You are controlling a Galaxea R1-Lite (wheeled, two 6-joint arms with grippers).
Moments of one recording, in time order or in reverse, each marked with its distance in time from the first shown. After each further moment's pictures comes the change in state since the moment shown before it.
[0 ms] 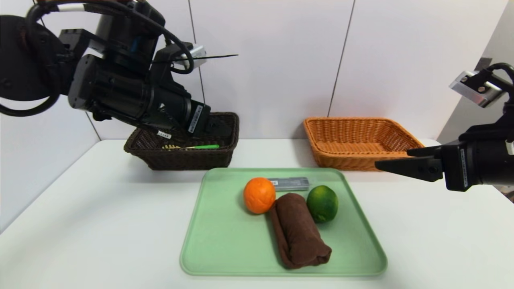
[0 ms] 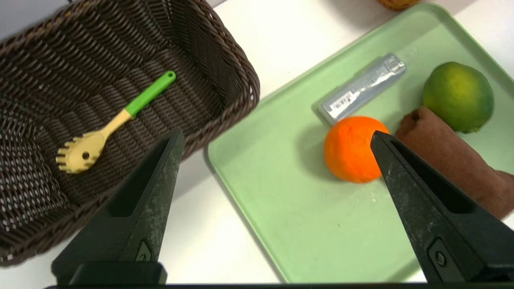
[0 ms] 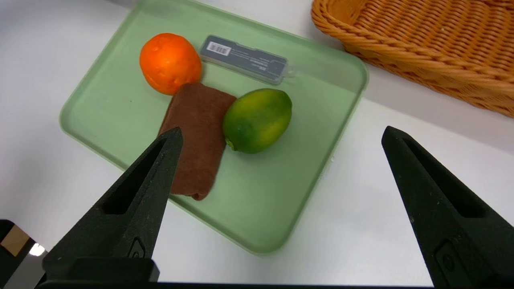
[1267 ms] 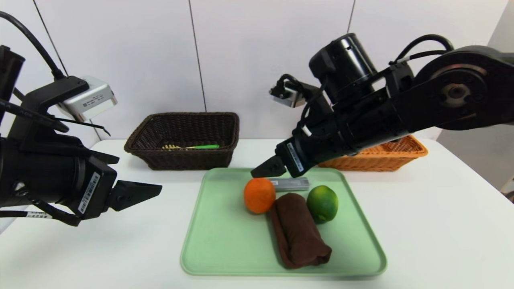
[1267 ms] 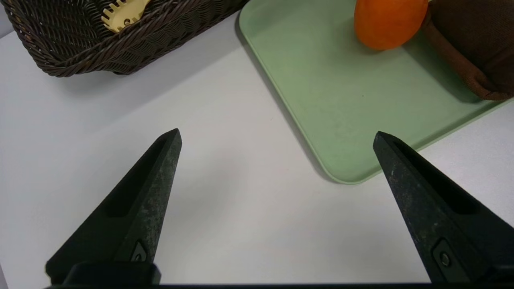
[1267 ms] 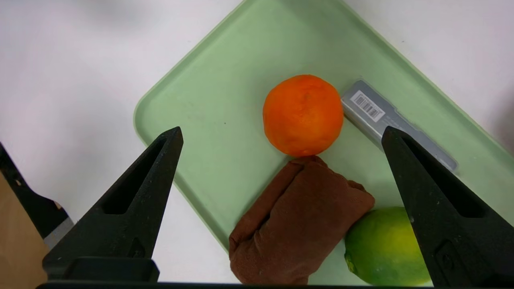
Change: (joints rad) left arm 0.004 -0.441 0.455 0.050 0.131 0.008; right arm 0.407 0.577 -0.669 0.294 -0.068 -0.035
